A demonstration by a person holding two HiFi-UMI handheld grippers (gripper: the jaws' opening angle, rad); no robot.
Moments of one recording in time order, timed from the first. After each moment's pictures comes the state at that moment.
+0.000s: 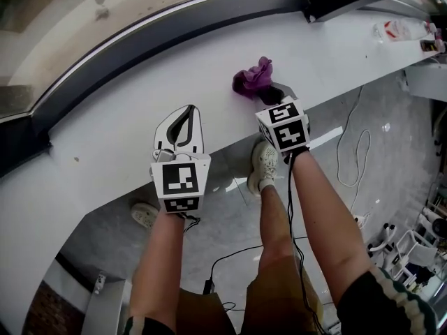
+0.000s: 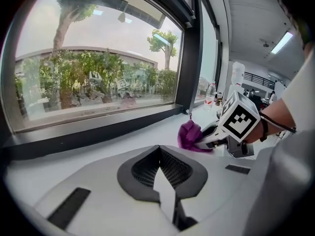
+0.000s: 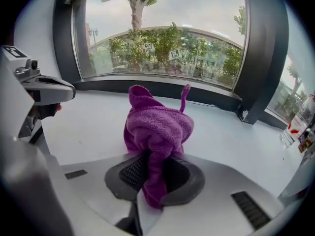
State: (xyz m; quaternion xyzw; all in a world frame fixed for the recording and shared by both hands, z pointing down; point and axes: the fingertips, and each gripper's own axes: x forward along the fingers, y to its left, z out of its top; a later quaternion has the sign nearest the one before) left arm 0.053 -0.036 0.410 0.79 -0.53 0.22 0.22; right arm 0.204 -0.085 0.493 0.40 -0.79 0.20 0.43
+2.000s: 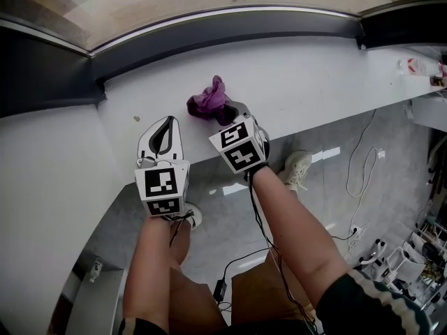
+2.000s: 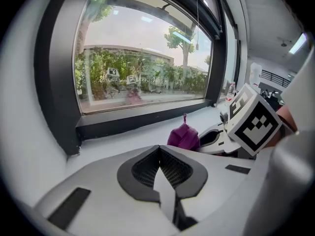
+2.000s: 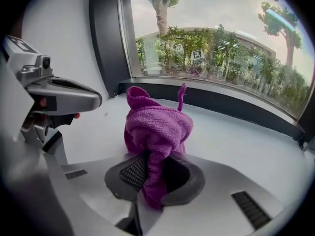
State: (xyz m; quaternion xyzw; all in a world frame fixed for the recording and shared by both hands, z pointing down) left arm -0.204 0.068 0.413 0.72 -0.60 0.24 0.25; right arm -0.120 0.034 0.487 0.27 -0.85 0.18 0.42
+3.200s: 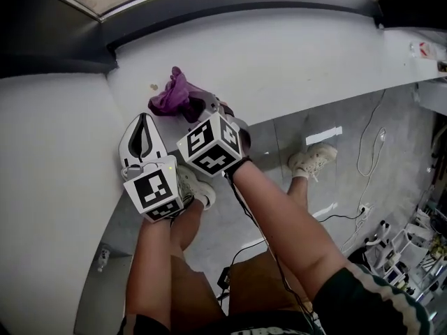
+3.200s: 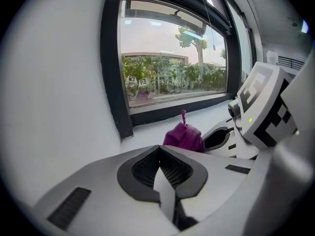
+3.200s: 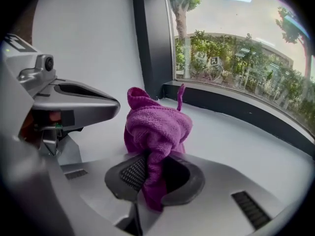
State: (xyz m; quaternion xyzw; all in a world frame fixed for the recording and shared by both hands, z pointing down) left arm -0.312 0.140 0.422 0.64 -0.70 0.25 0.22; right arm -0.253 0.116 0.483 0.20 -0.88 0.14 0.40
